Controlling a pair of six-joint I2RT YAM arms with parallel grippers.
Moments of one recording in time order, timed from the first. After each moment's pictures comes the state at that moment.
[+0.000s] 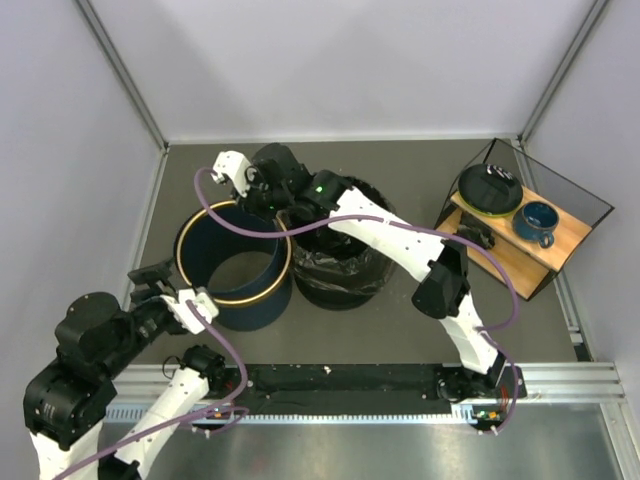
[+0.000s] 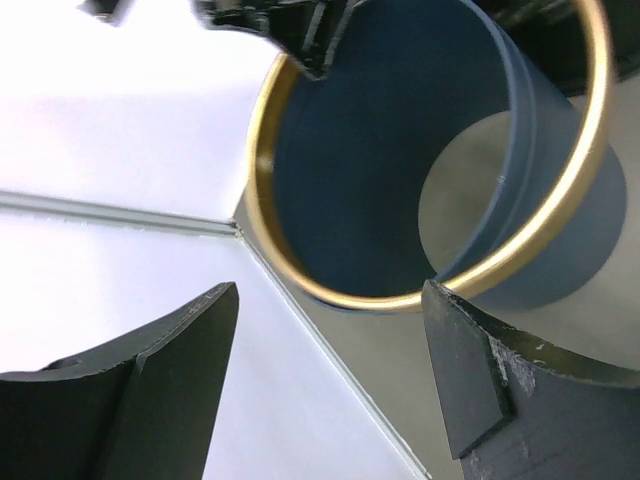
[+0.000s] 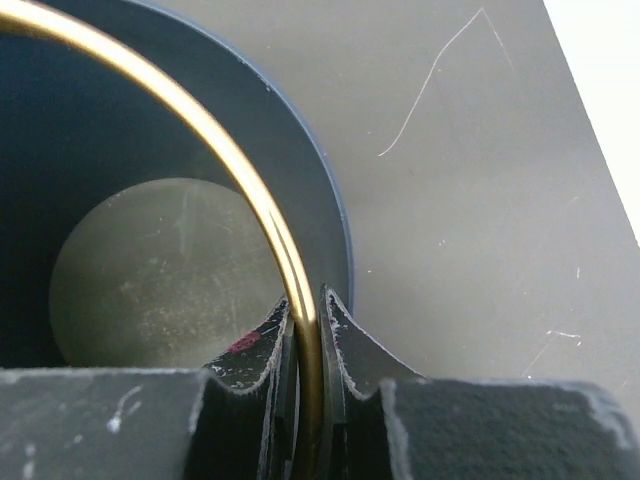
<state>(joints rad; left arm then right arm) -0.38 0.45 1.34 -1.25 0.10 0.94 1.01 2.18 2.34 -0.67 -0.12 -0.28</state>
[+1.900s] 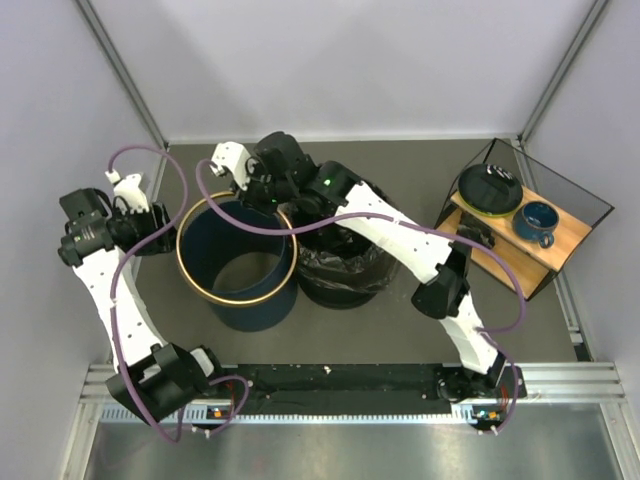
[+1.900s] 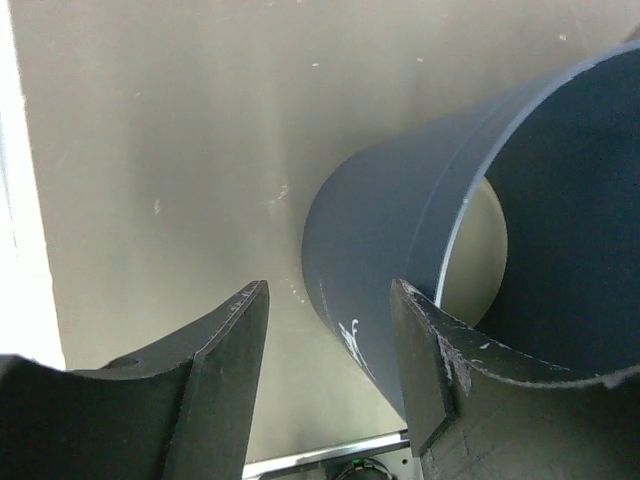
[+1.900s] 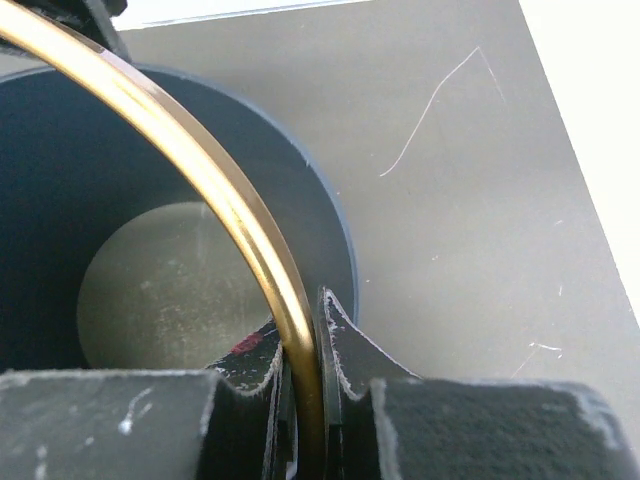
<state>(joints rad) 0.58 1.16 1.30 -1.06 0.58 0.32 1.02 2.17 2.44 -0.78 -0.16 -0.31</state>
